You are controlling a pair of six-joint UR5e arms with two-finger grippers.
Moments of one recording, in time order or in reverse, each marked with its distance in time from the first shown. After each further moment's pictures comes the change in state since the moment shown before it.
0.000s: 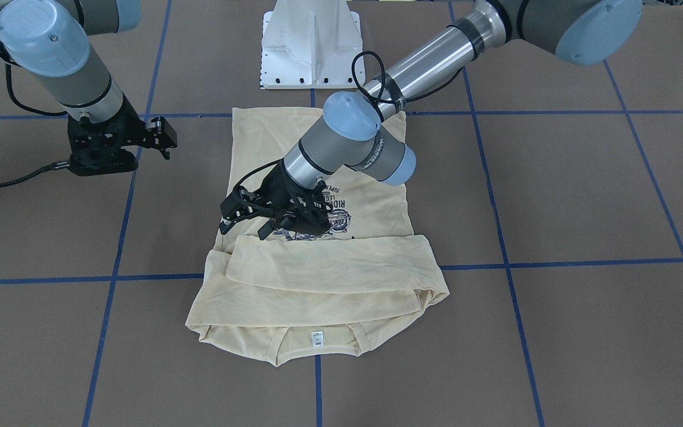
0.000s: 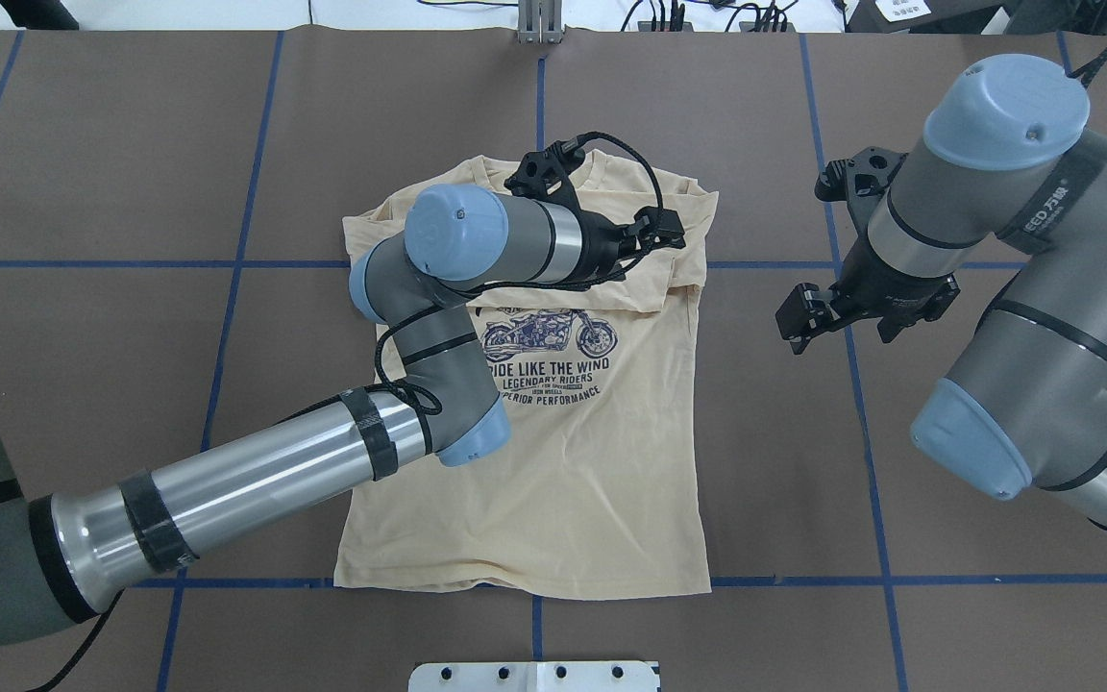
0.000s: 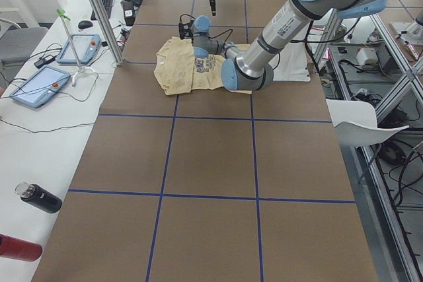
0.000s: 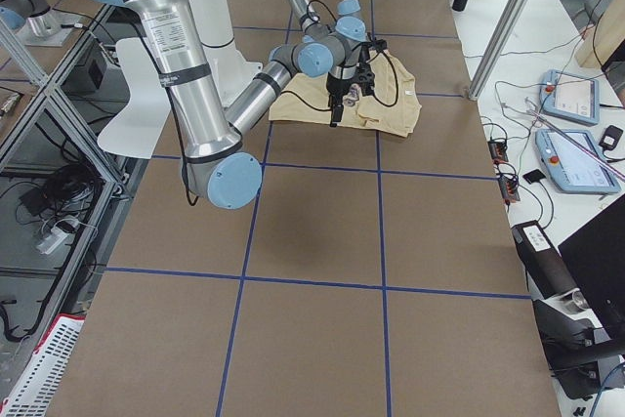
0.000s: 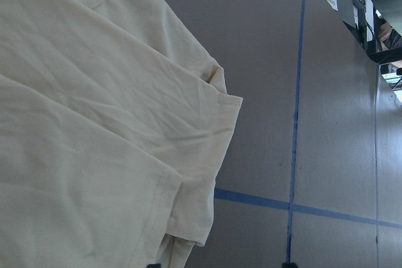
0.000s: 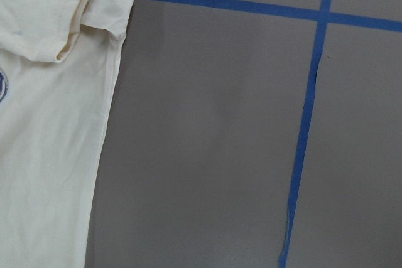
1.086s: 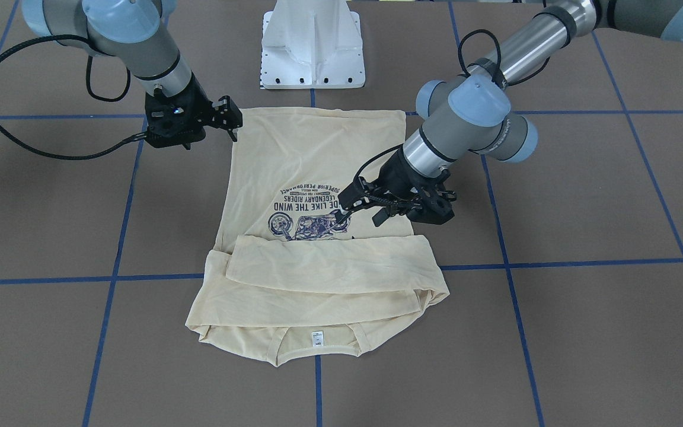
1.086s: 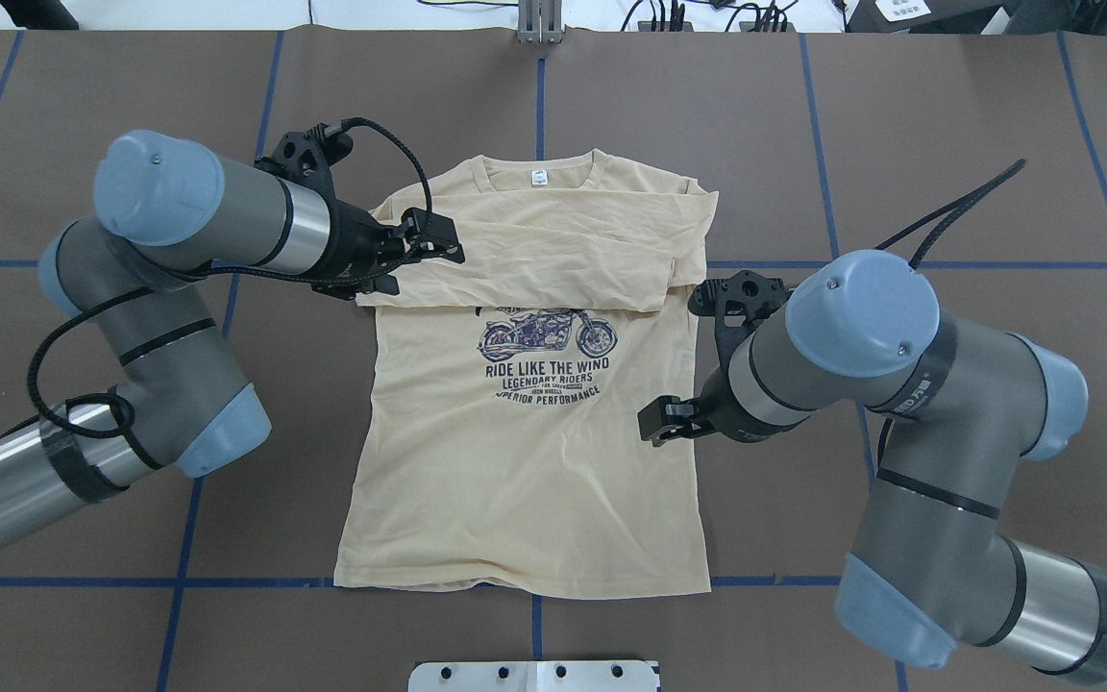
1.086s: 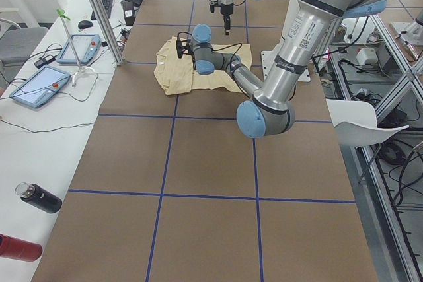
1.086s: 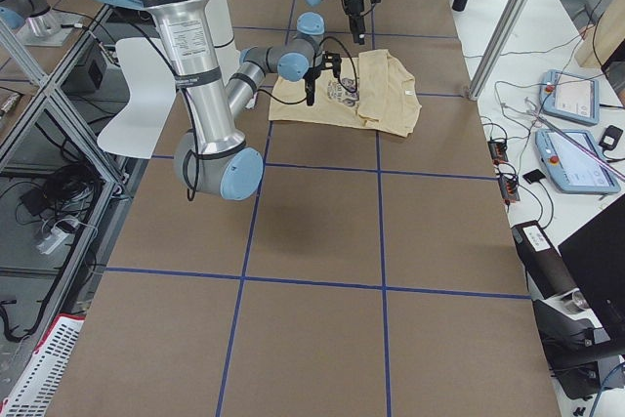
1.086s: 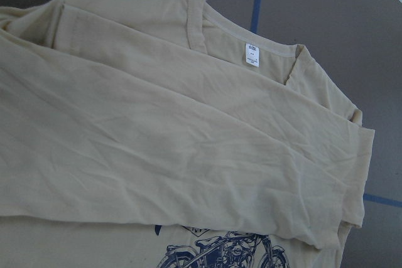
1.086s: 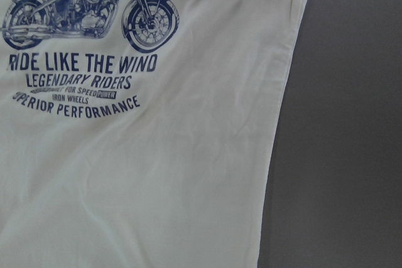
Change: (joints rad) left arm -0.146 0.511 -0.698 0.471 -0.200 0.150; right arm -0.315 0.000 -0.002 0.336 -0.194 0.393
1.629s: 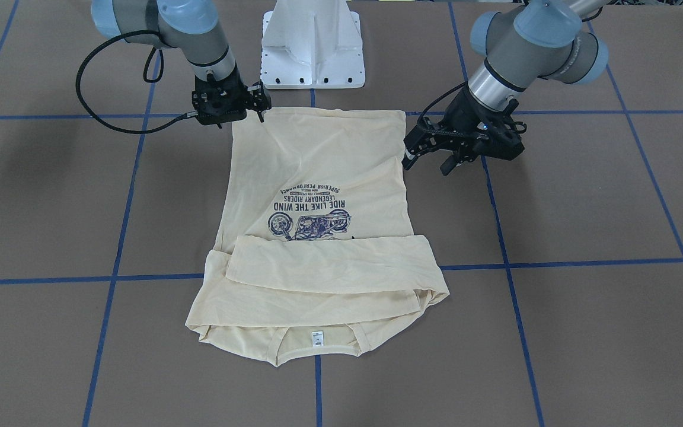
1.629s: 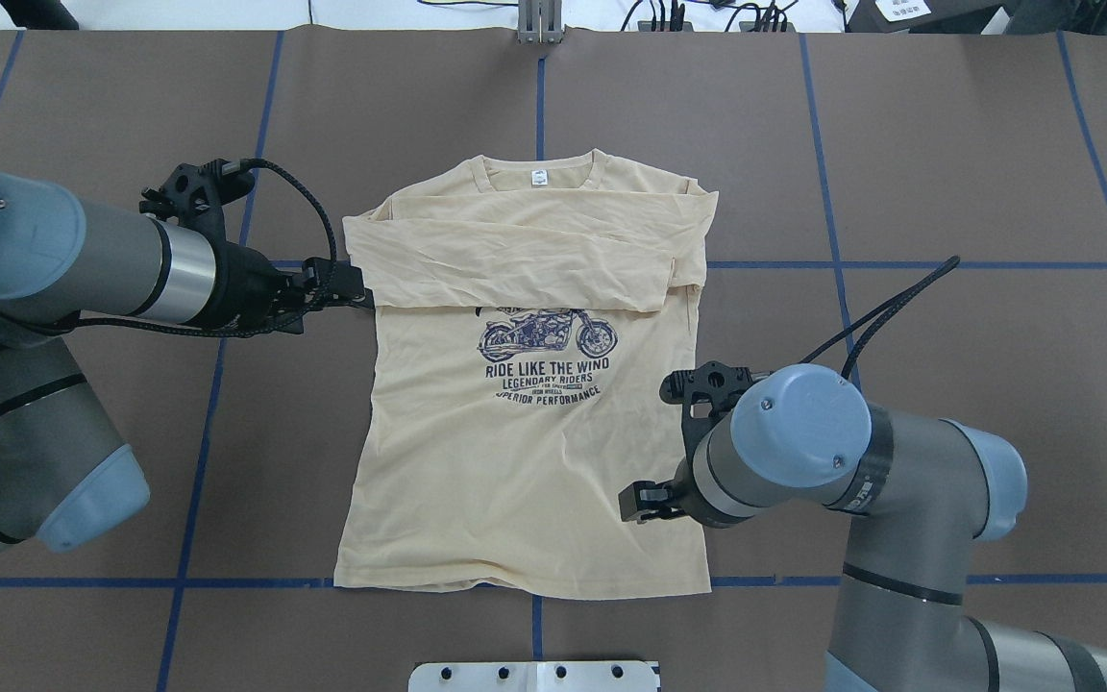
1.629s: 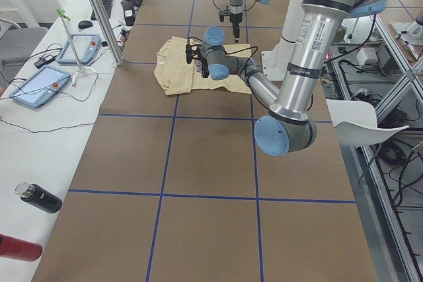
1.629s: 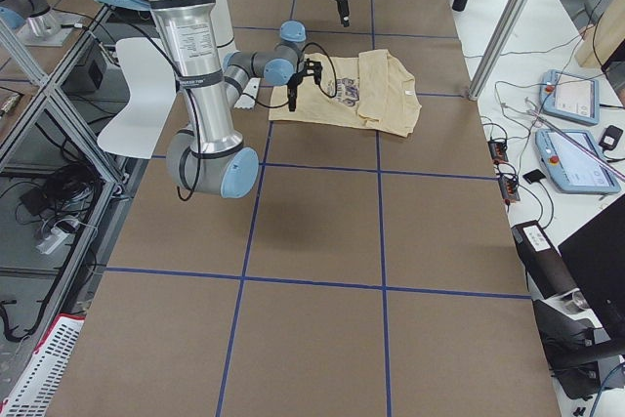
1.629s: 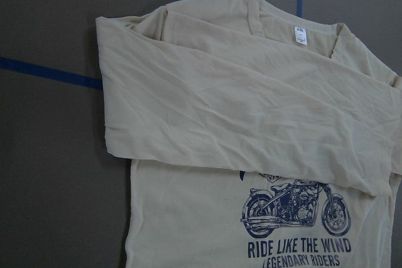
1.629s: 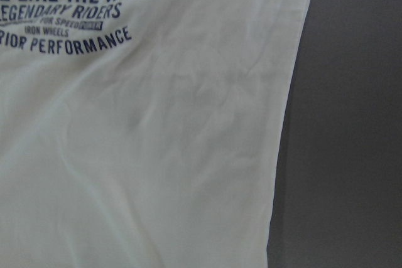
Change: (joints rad) left arm -0.001 0.191 -0.207 0.087 0.003 0.086; right arm -0.141 -0.014 -0.021 0.004 -0.068 0.095
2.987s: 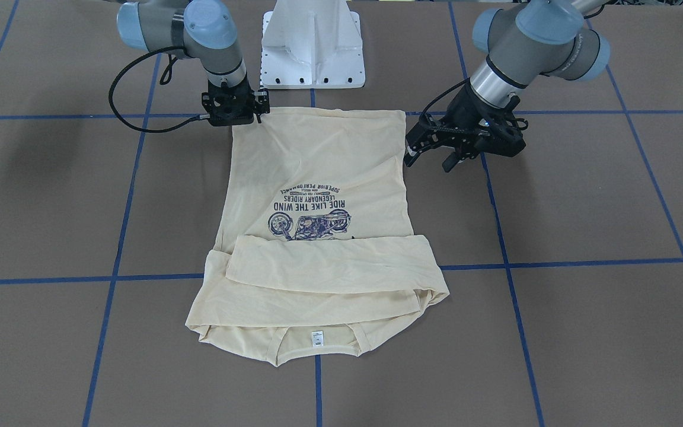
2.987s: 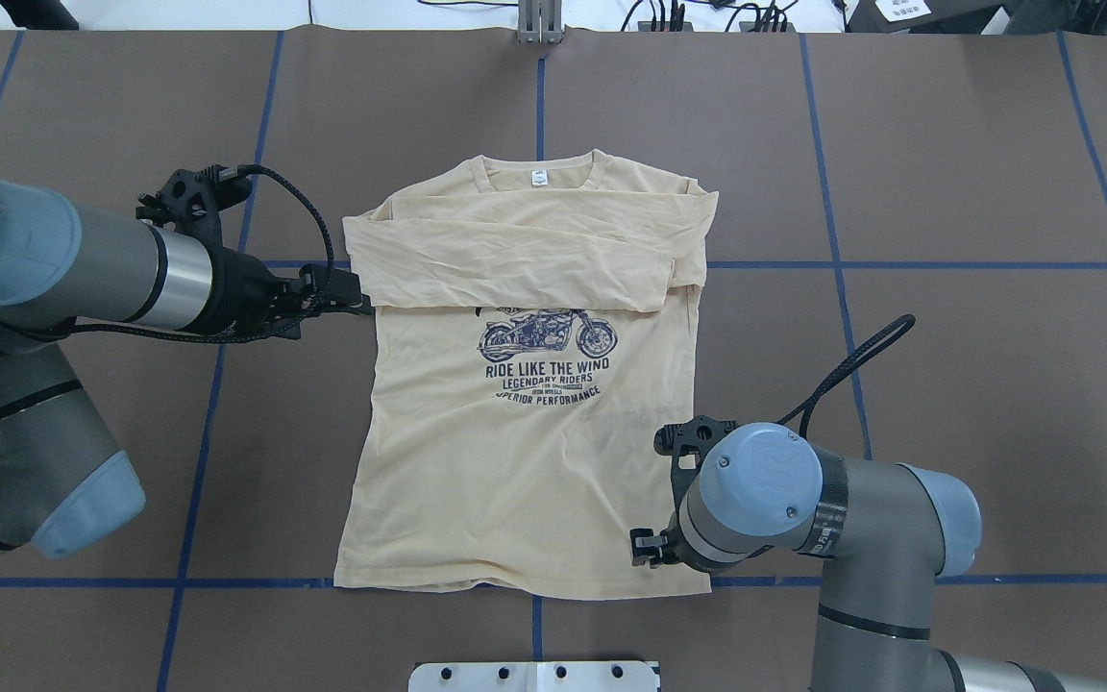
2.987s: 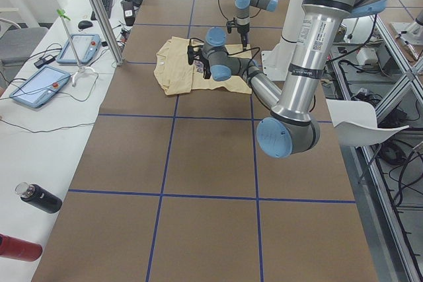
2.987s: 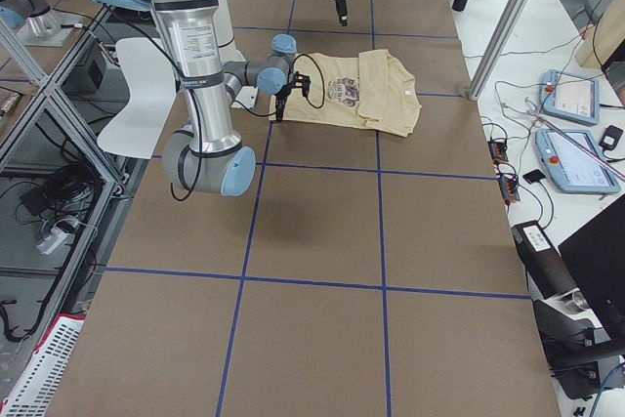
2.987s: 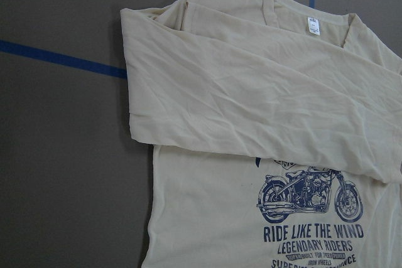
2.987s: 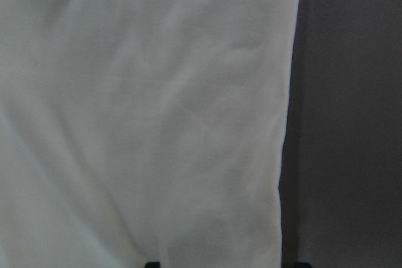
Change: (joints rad) left arm 0.006 0.005 -0.006 0.002 0.000 0.002; right arm -0.063 -0.005 -0.074 -0.001 -0.007 0.043
